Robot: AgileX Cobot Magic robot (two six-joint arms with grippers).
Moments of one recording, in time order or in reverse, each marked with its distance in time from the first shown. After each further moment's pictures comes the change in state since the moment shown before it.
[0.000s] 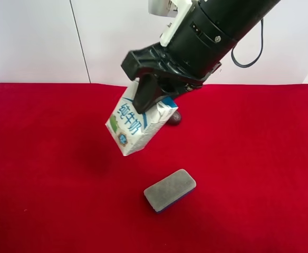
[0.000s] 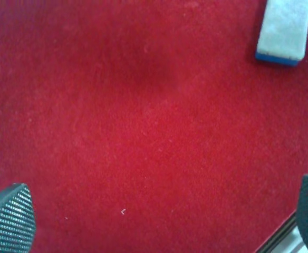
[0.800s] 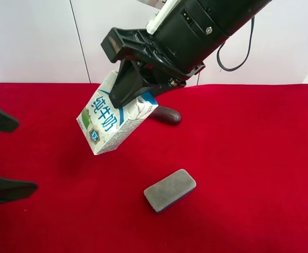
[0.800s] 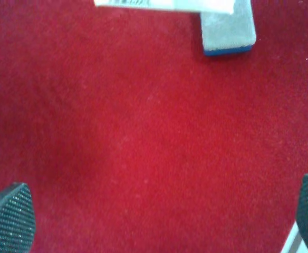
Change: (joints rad) left arm -0.323 0.375 -0.009 0.067 -0.279 0.003; right arm 0.000 0.000 0.000 0.163 -0.028 -0.080
